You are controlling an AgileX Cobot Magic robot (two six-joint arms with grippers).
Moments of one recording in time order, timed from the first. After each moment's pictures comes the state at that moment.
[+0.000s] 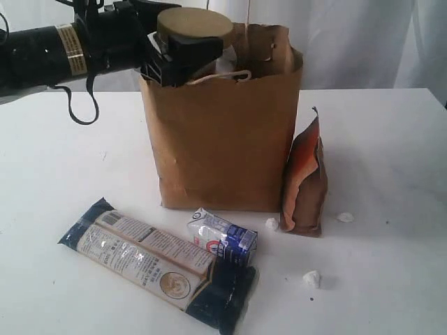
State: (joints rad) left arm -0.36 1.66 -1.15 1.10 -0.83 -0.83; right arm -0.13 0.01 0.00 -0.08 0.35 0.09
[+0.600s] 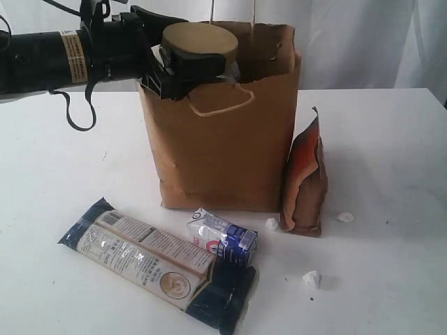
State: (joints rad) left arm -0.36 1.66 -1.15 1.21 -0.83 -0.91; right arm -0.13 0.01 0.00 -0.08 0.35 0.09
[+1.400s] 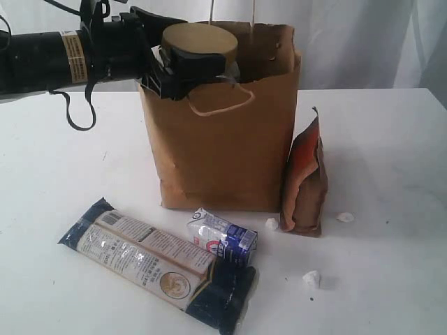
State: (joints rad) left arm -0.36 1.66 -1.15 1.21 -0.82 -0.92; right arm -0.13 0.01 0.00 -0.08 0.35 0.09
